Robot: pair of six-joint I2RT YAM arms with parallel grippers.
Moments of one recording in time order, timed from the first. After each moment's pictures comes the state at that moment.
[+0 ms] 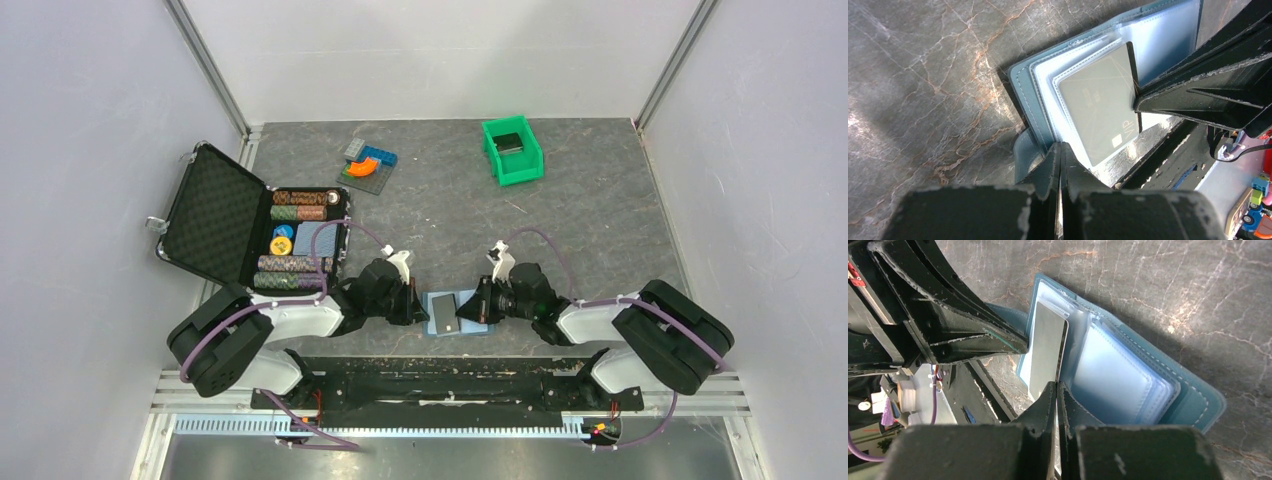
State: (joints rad) left arm -0.81 1.38 0.40 0.23 0.22 -0.70; right arm 0.72 1.41 0.26 0.63 -0.37 0.74
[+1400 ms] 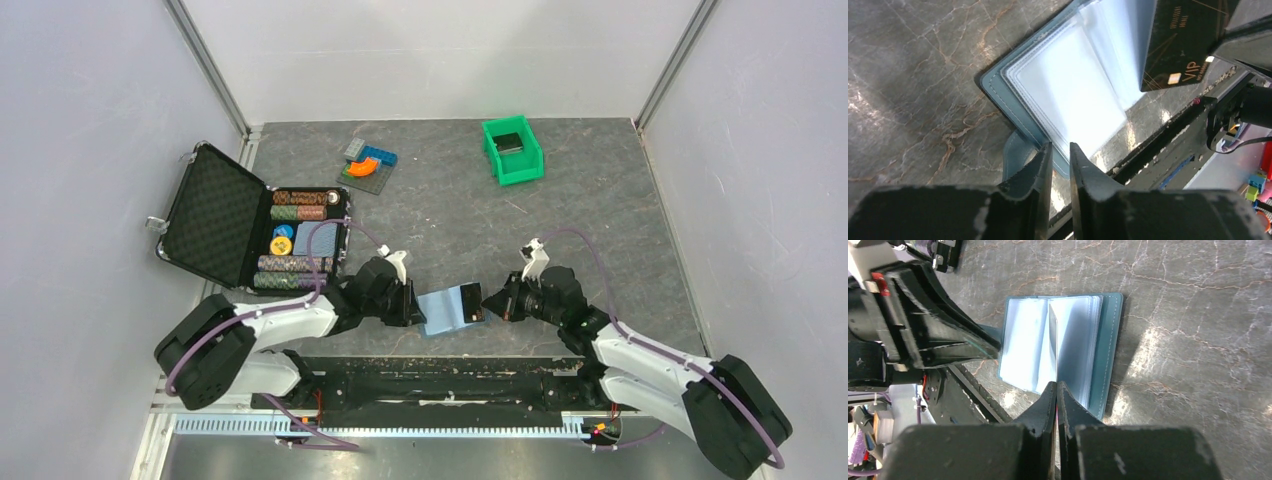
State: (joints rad) left arm -0.81 1.32 0.42 0.09 0.22 -0.71; right arm 0.60 0.96 0.17 0.31 -0.30 0.67
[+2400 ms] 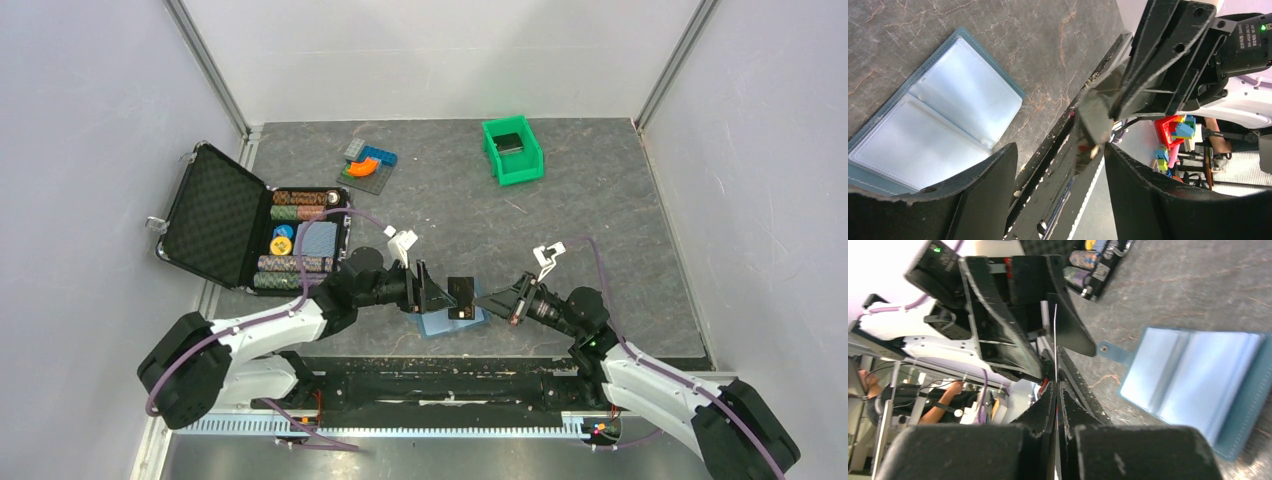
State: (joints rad) left arm -0.81 1.15 0.45 0.34 0.43 -0.81; right arm 0.60 0.78 0.01 0.76 -0.48 1.01
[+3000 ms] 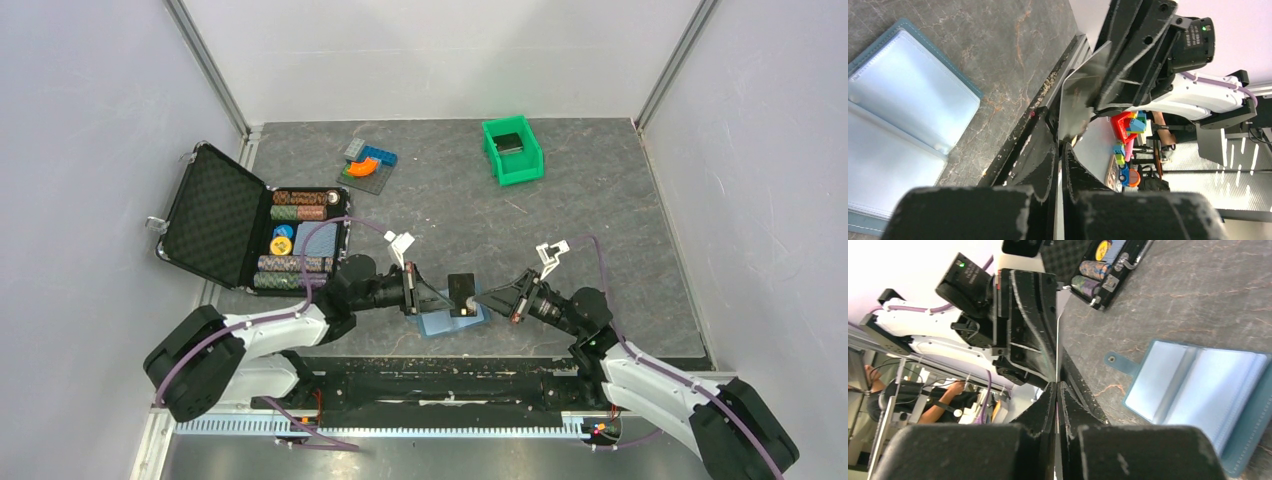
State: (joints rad) left arm -0.80 1.22 0.36 0.65 0.53 -1.00; right arm 0.59 0.80 0.01 0.88 -0.51 1.03
